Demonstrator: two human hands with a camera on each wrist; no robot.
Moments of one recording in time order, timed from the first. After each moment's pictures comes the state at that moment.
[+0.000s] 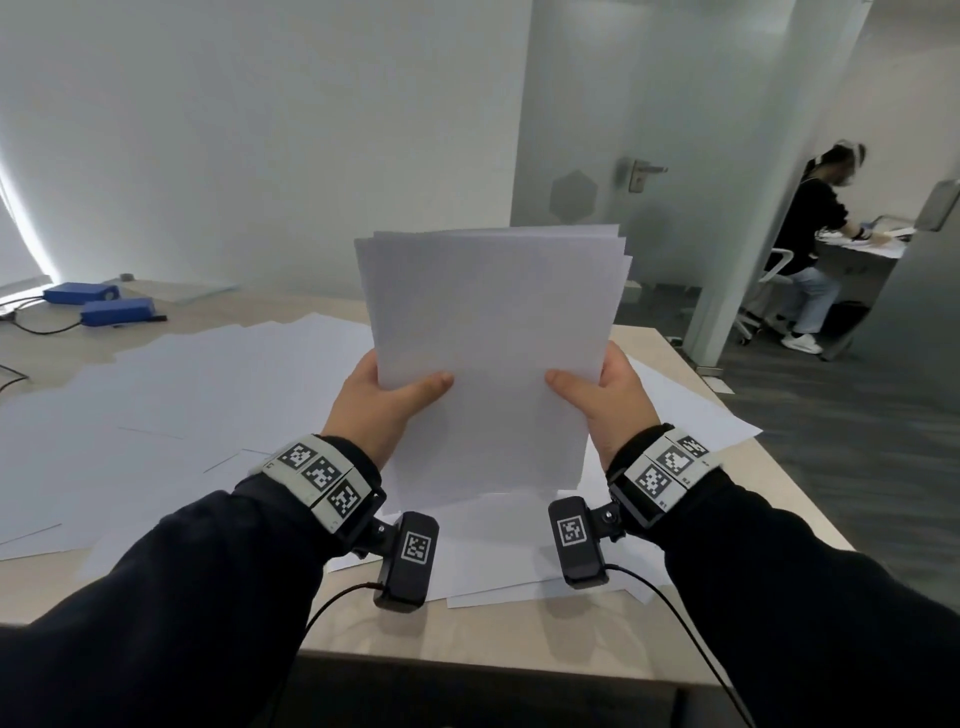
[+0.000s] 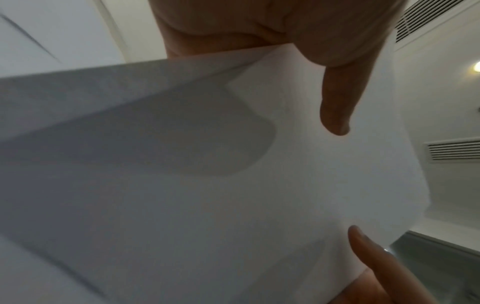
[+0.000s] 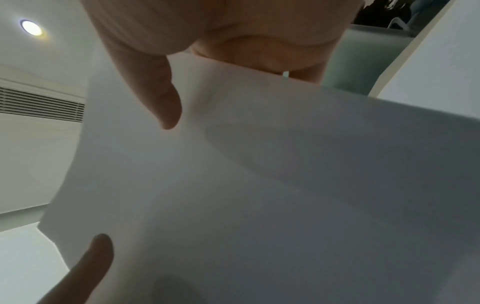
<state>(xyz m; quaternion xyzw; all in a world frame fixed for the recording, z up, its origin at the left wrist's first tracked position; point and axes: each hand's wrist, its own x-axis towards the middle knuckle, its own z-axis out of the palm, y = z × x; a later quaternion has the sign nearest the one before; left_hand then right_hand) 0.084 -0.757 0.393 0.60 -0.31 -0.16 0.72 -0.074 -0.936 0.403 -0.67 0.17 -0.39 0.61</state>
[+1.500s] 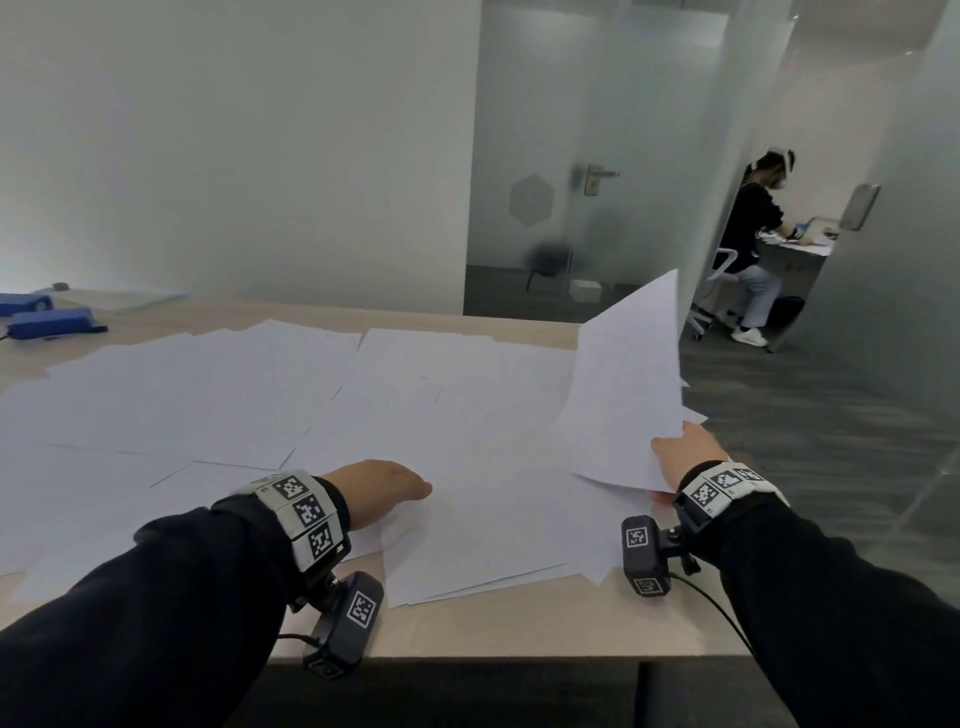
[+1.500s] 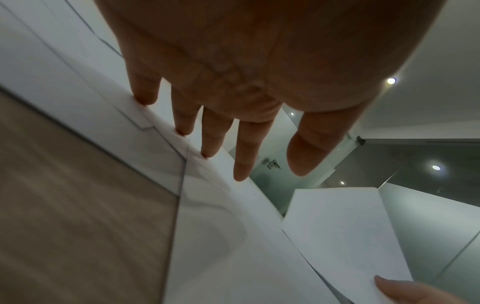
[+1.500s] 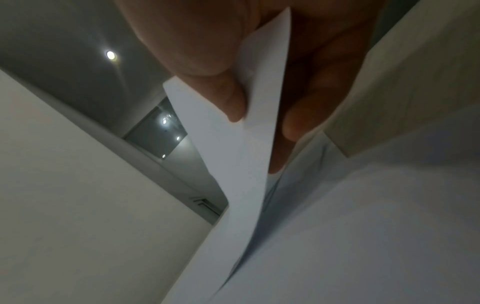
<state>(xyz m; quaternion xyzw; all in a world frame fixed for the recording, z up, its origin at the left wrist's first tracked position) 0.064 -0.765 0.361 0.84 -0.41 -0.28 0.21 -0.176 -1.015 0.369 -0.66 0.57 -0.27 0.40</state>
